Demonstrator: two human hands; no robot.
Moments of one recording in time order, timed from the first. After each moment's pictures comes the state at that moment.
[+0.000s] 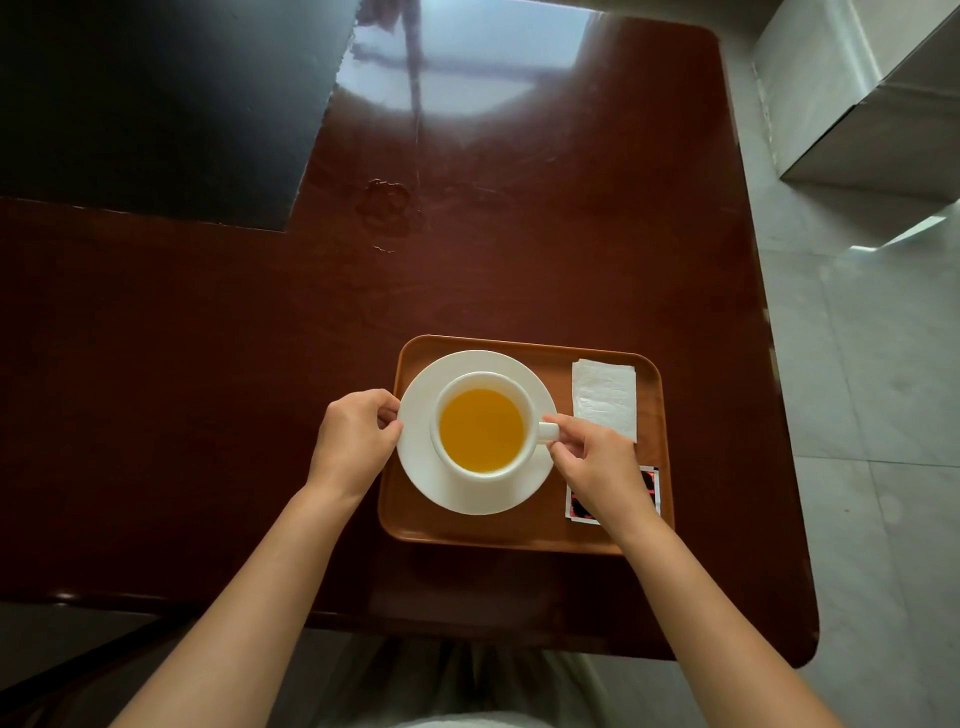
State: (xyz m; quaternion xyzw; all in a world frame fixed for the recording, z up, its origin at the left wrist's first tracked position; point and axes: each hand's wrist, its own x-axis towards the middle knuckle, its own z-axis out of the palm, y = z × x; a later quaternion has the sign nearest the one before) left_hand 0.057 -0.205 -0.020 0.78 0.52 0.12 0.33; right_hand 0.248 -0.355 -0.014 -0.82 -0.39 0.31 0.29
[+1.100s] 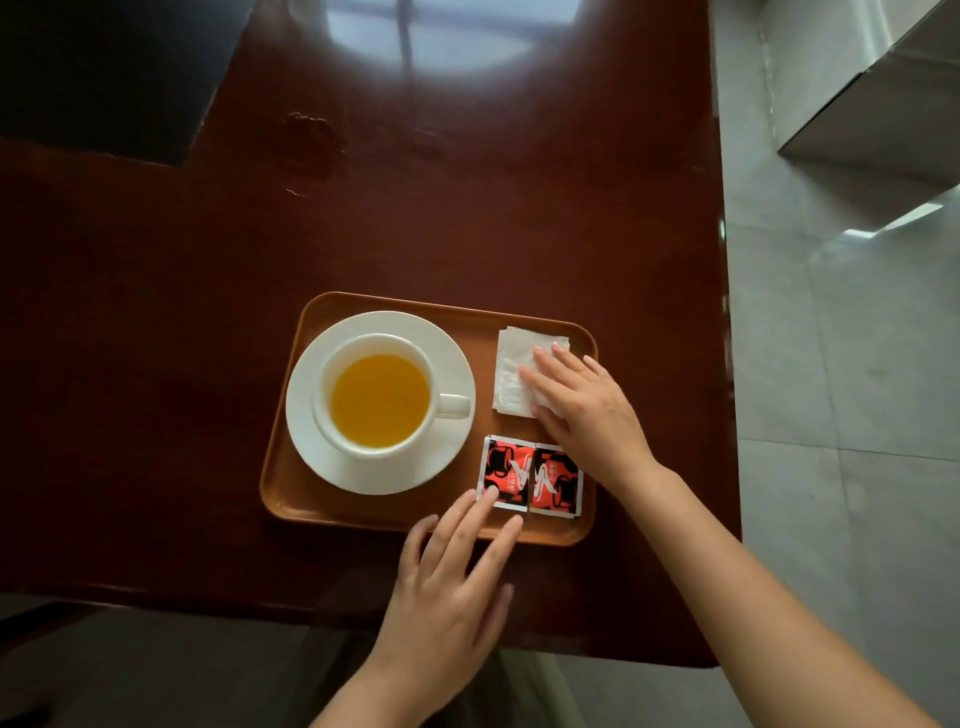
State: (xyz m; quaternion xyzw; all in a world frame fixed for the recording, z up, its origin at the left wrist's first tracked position) left_hand 0.115 -0.411 -0.034 0.92 0.30 0.06 0.24; right_hand 0.350 -0.380 -0.044 -0.74 -0.65 0.12 0.08
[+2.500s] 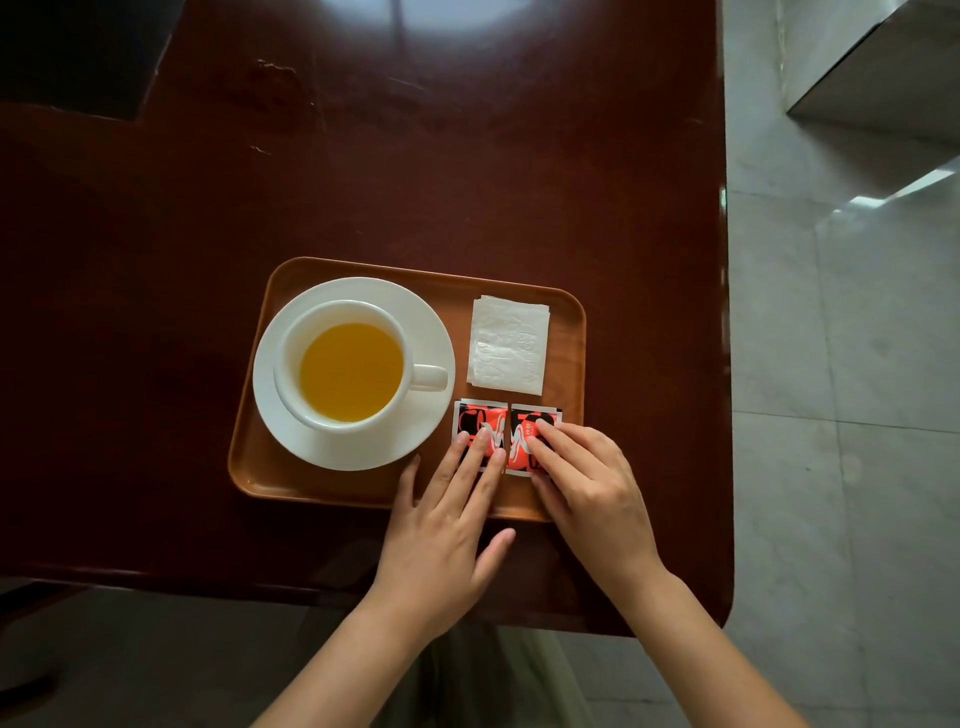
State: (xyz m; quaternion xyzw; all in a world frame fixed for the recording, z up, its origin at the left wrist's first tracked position) left_hand 0.147 -0.398 -0.046 0.92 0.33 -0.10 0.19; right_hand 0.308 -0.467 -0.047 -0.77 -0.61 0.08 0.18
